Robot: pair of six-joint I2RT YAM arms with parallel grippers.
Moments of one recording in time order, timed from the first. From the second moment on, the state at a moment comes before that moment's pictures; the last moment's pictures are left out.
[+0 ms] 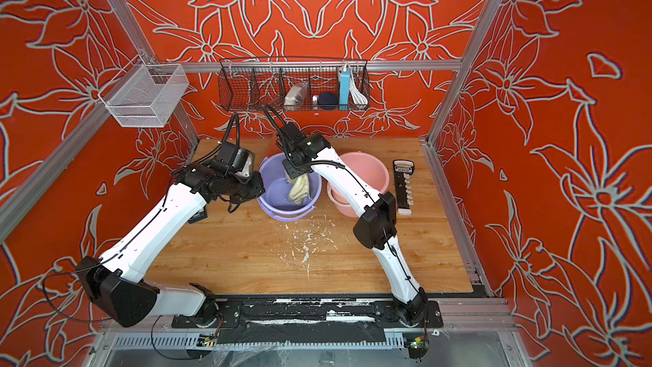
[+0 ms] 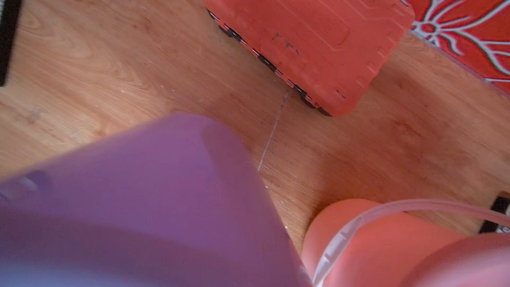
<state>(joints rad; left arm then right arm) -0.39 1.37 1.43 -1.05 0.08 -0.71 0.77 2.23 2.41 -1.23 0.18 0.12</state>
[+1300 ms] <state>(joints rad) -0.31 1.34 1.38 -1.07 0.15 -0.66 0.82 2.17 2.35 -0.95 -0.26 0.21</state>
